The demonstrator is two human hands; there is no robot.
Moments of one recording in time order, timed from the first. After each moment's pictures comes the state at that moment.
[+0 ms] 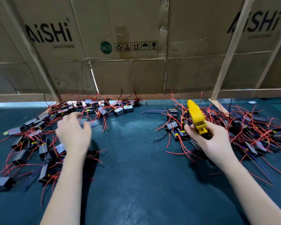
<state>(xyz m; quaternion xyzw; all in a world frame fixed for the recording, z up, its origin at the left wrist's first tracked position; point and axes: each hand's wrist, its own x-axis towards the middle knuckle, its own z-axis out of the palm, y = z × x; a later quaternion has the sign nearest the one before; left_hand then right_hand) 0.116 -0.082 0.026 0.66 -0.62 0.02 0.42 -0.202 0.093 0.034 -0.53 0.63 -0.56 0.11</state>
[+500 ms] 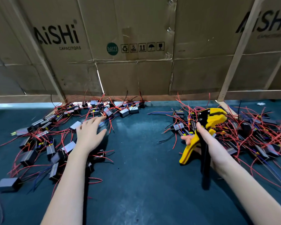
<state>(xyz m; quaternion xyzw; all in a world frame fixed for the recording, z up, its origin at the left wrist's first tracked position) 0.126 -0.121 0.001 0.59 -0.78 -0.02 0.21 -0.198 0.071 0.012 -0.36 0.58 -0.57 0.47</state>
